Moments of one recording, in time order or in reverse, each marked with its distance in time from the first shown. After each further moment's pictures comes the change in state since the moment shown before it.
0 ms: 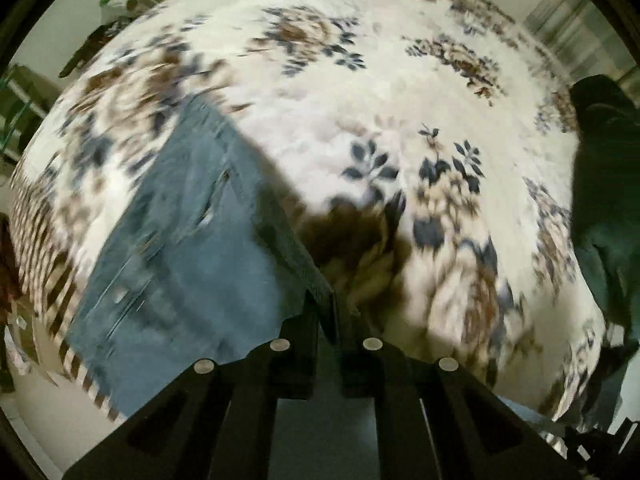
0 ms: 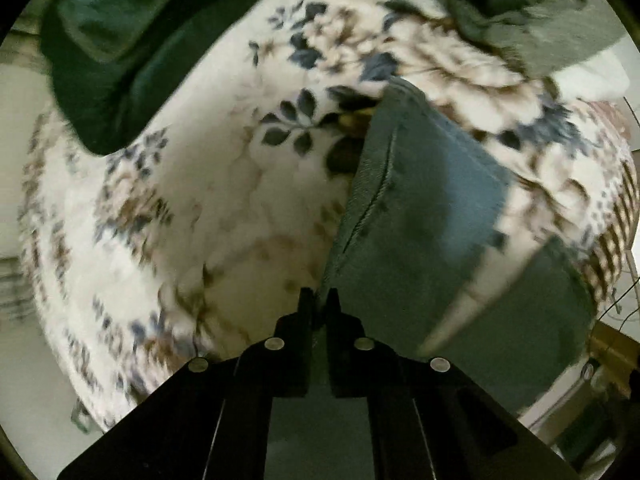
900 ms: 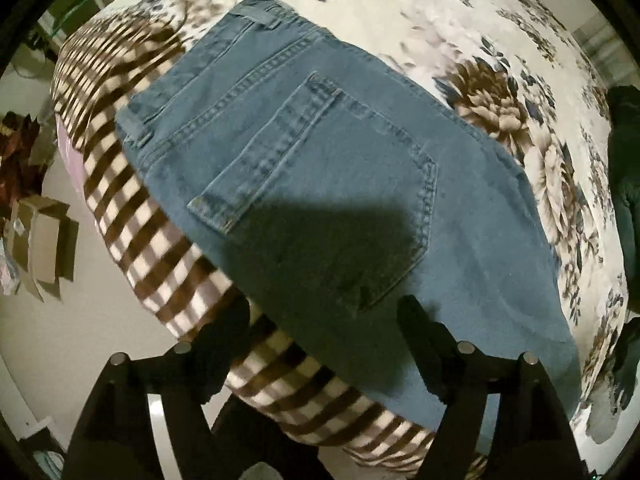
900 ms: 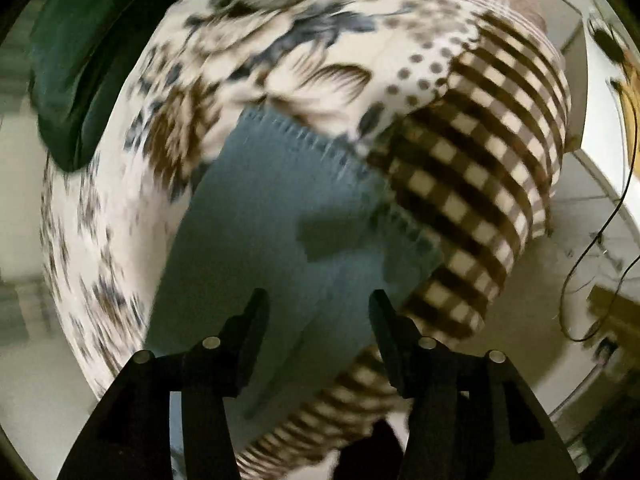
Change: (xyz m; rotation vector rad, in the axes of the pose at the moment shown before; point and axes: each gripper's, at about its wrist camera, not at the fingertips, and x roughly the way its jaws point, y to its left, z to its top) left arm 0.083 0.122 -0.145 -0.160 0.083 0.039; right arm -0.019 -0.300 -0.075 0.156 -0.014 0.150
